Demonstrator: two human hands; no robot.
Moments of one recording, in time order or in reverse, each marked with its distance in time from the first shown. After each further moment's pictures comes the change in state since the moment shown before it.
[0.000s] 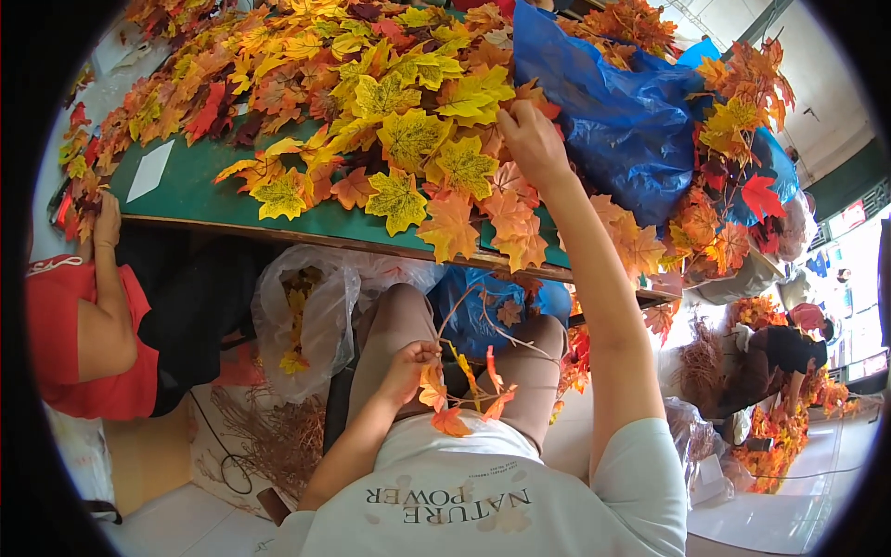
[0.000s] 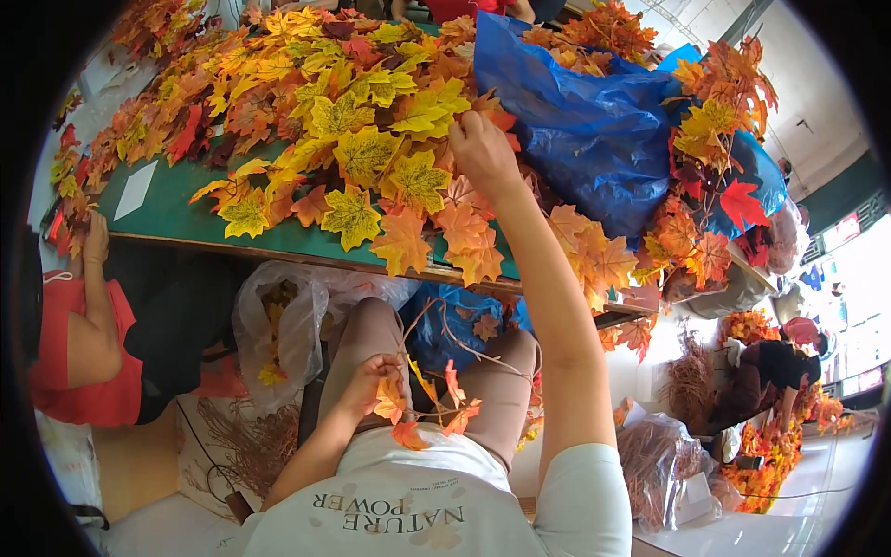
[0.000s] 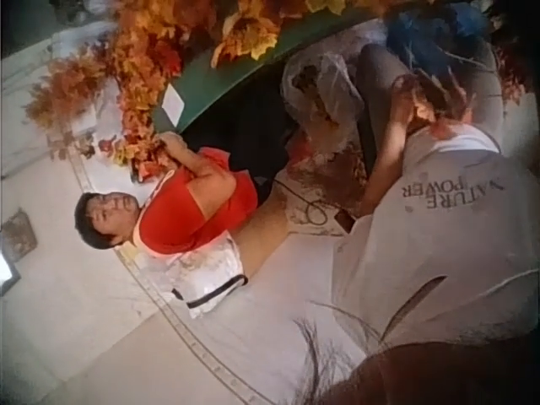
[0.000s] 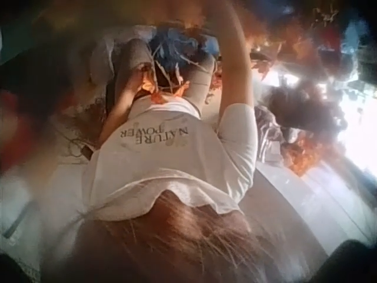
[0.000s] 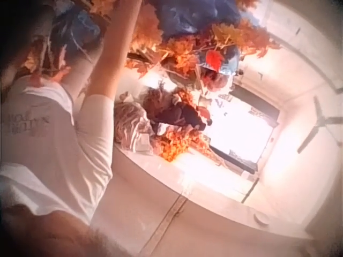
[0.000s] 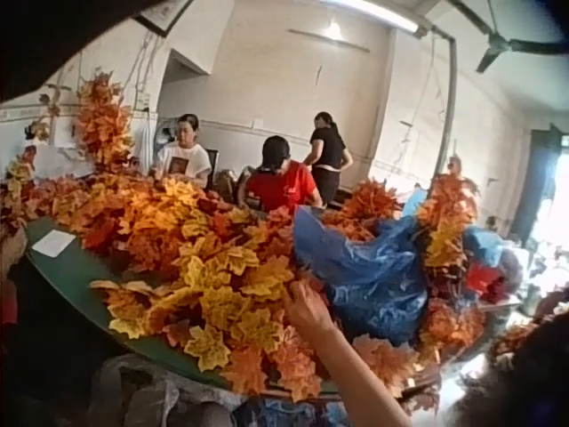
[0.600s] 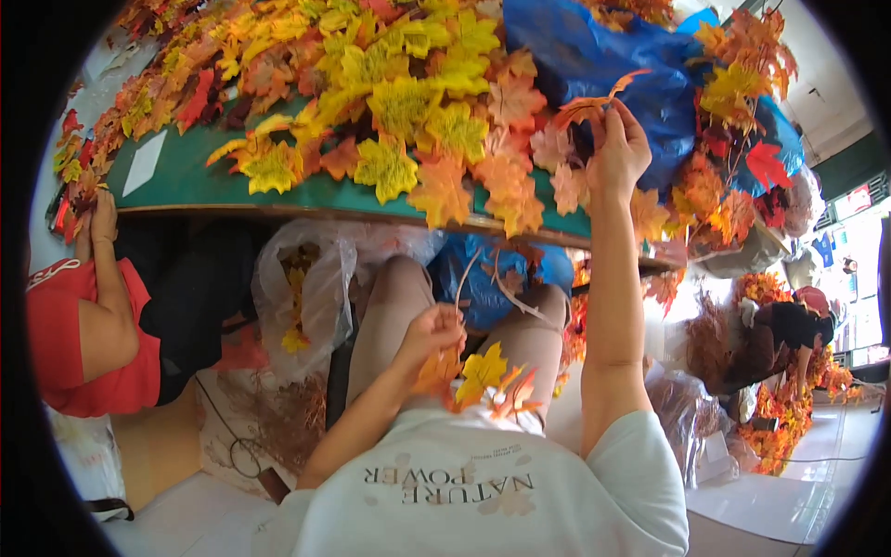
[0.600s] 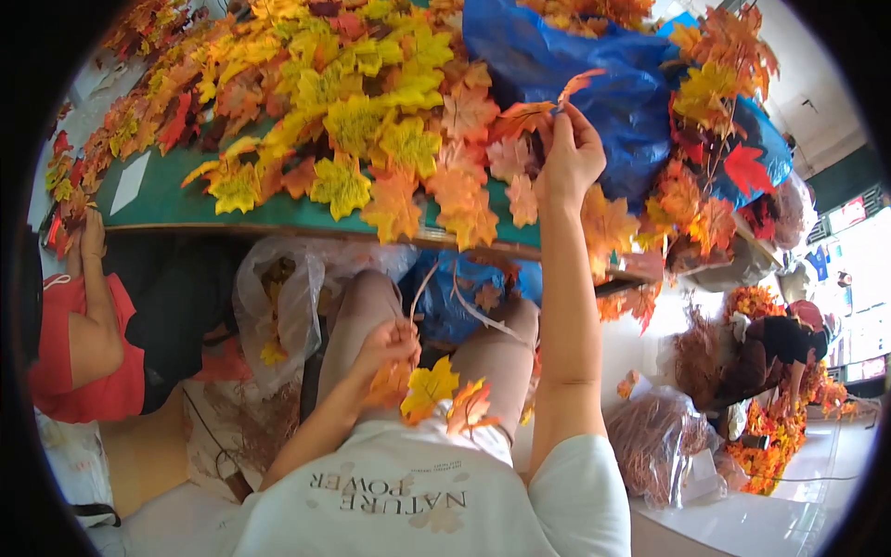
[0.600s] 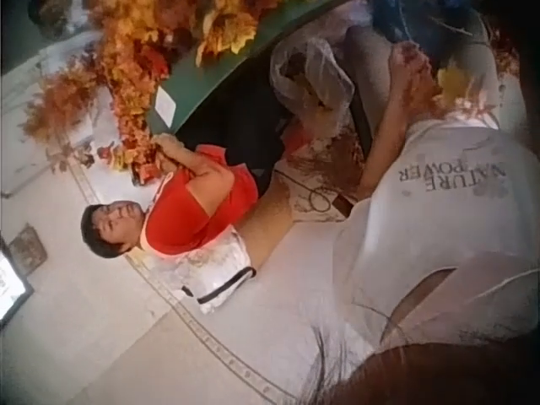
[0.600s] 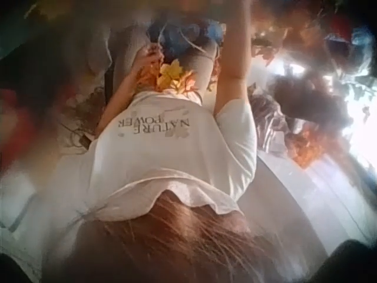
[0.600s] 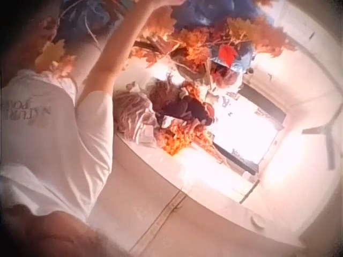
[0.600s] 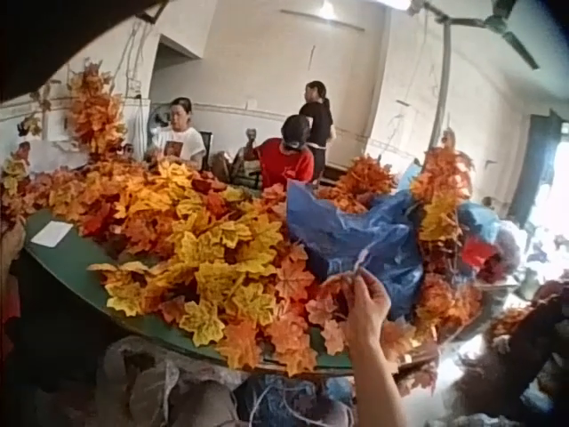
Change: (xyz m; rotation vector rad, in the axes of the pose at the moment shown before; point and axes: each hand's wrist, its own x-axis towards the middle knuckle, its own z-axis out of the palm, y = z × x) left_hand -0.004 0.011 0.052 0.164 -0.135 0.122; right_hand -0.060 -0.008 -0.075 1.367 0.876 1.009
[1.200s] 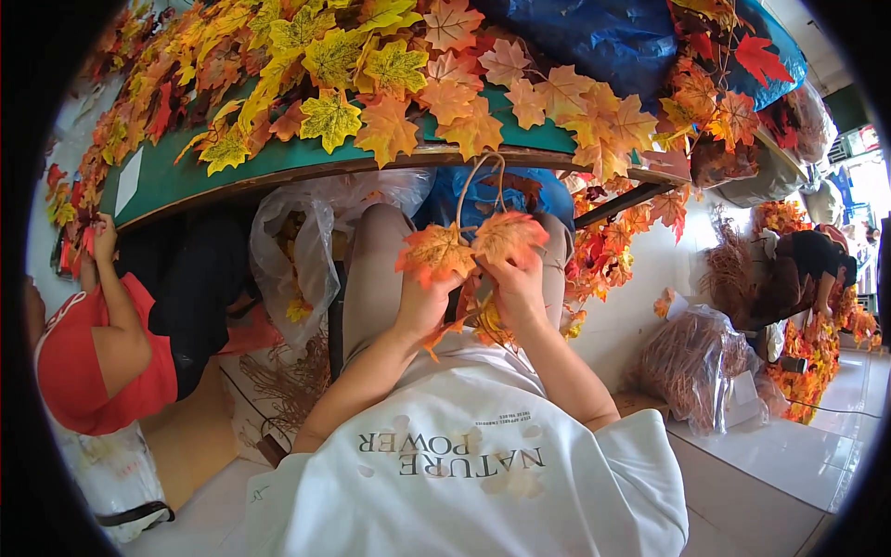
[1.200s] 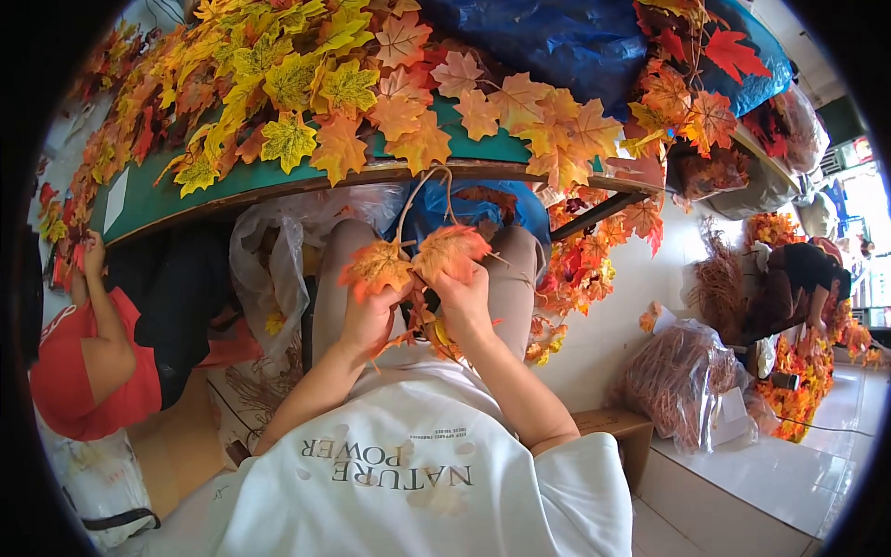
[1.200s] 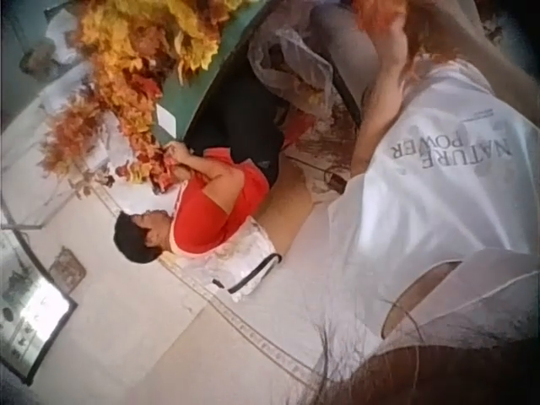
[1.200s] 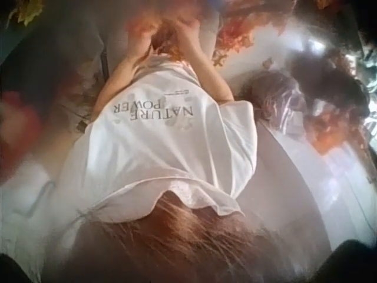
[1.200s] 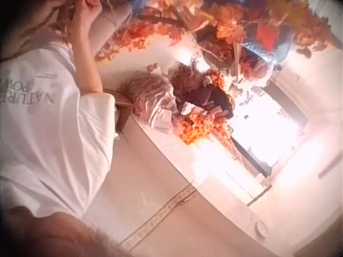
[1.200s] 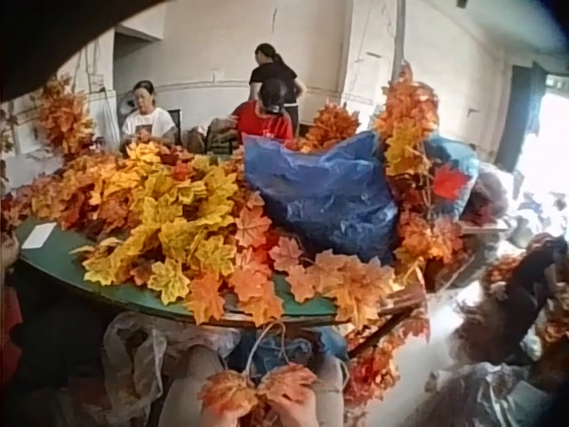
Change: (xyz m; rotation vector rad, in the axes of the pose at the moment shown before) left_hand -0.006 0.019 0.085 0.368 0.098 0.216; right_hand -0.238 -0.008 -0.123 0.031 -0.104 0.708
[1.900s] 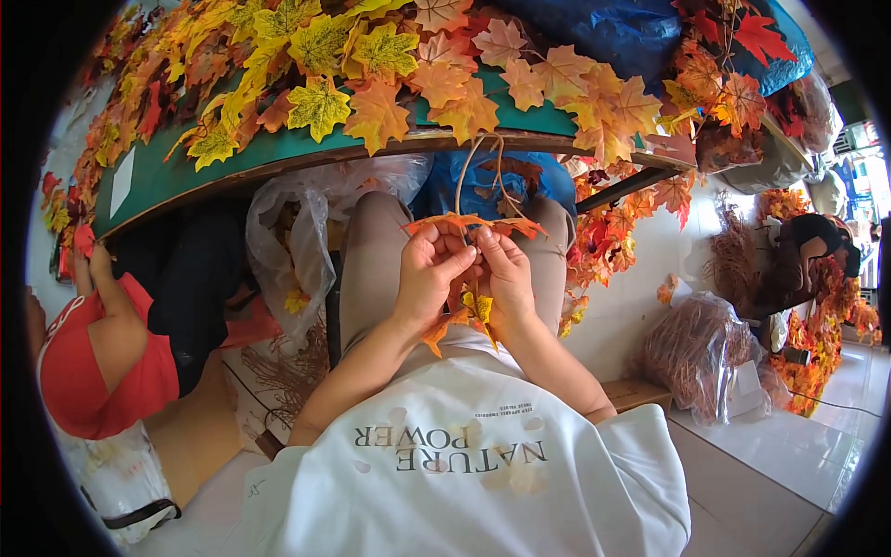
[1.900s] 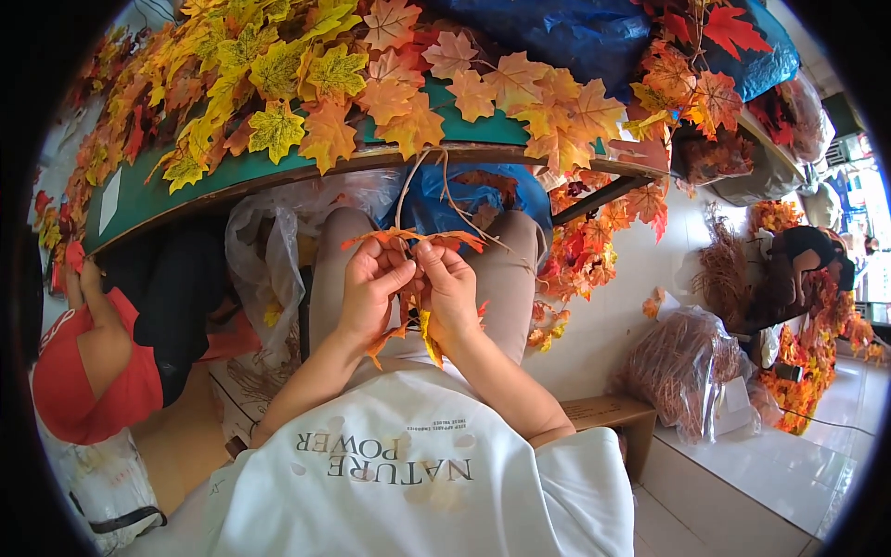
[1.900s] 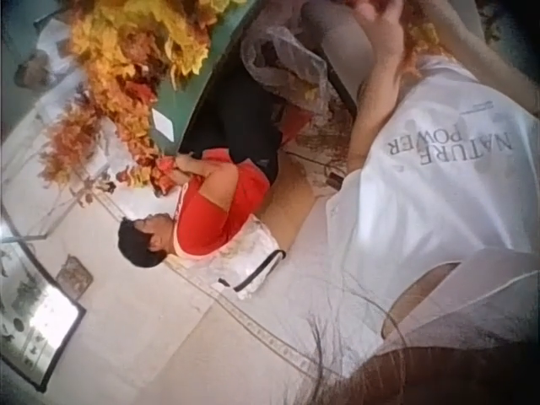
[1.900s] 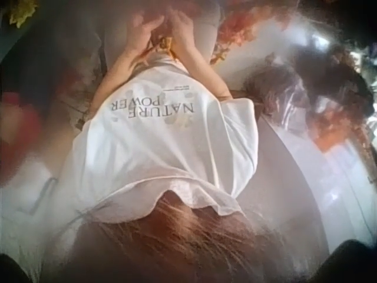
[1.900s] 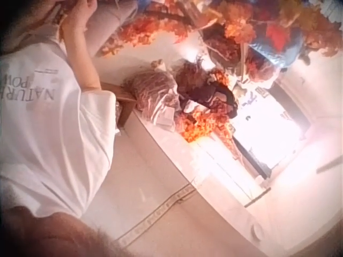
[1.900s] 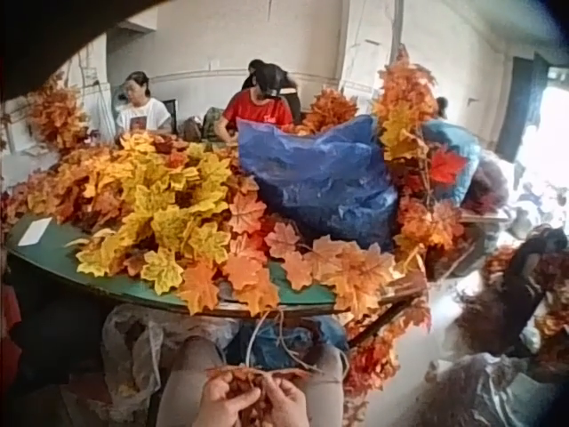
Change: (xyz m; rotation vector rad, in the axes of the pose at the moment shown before) left_hand 0.007 0.016 0.019 -0.259 0.066 -0.143; right_hand -0.006 0.006 0.004 0.151 0.099 0.255
